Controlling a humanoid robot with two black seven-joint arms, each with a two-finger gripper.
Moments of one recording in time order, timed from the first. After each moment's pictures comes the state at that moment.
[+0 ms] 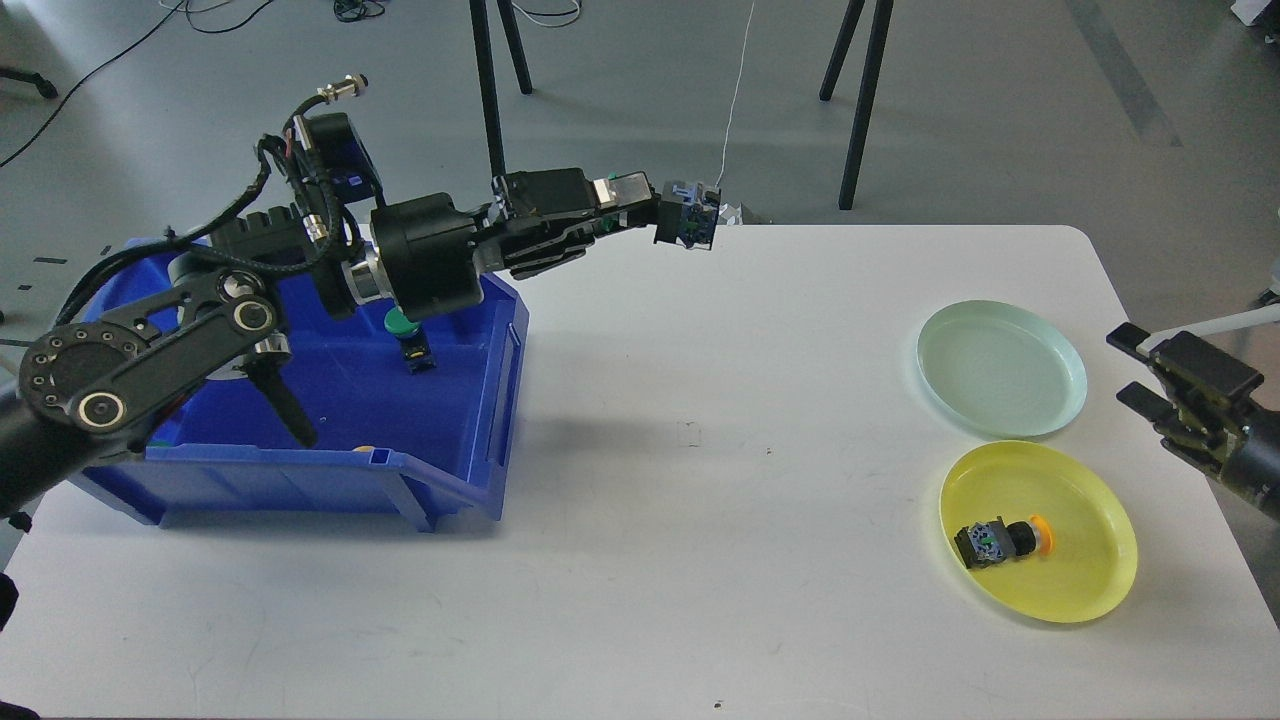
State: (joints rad) left arm -0.87 0.47 -0.52 -1.24 0.97 -0.49 -0.49; right arm 0.20 -1.13 0.82 1.51 -0.64 0.14 0.49
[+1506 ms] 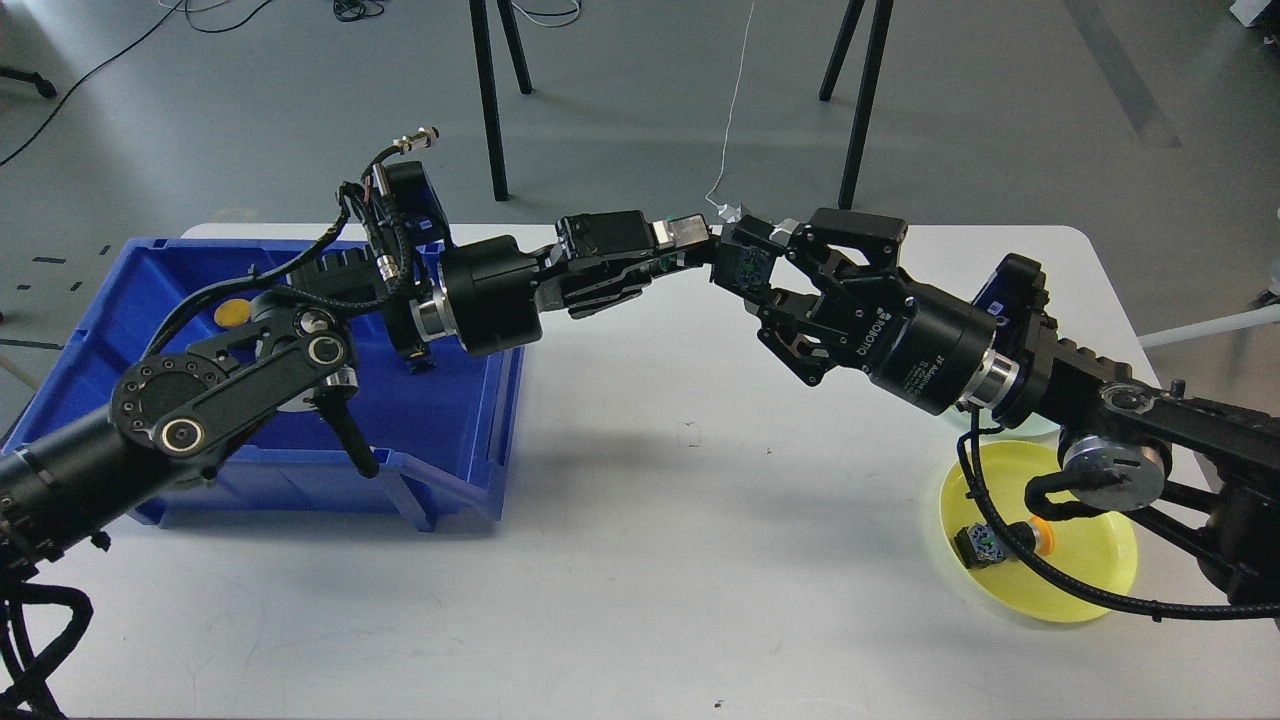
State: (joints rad) left arm -0.83 0.40 -0.52 -1.21 0.98 -0.49 -0.49; right arm 0.79 -0.66 0.31 1.47 -0.30 0.39 0.49
